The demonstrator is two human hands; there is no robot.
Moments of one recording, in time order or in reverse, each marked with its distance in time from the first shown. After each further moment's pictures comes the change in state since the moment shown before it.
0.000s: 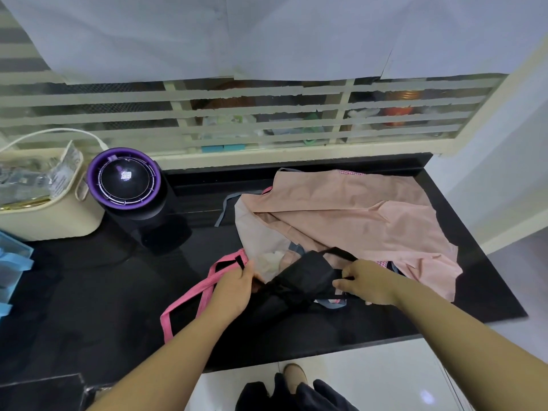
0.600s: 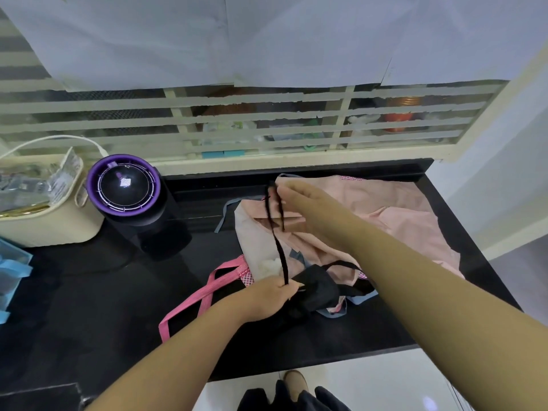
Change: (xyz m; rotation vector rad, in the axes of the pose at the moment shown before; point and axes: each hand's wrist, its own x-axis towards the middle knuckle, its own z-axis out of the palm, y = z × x) left_hand -0.003 0.043 0.013 0.227 -0.551 0.152; right_hand 0.002 -0.117 -0.054 0.746 0.056 -0.477
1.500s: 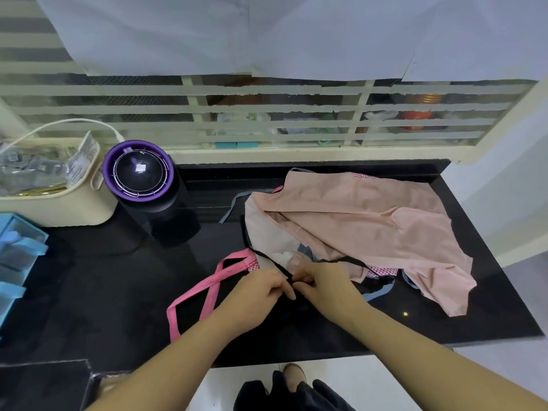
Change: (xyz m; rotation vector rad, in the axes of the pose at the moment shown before) left_hand -0.025 -0.029 0.002 0.245 0.331 0.206; right_hand -0.039 0.101 0.035 -0.767 0.103 0.061
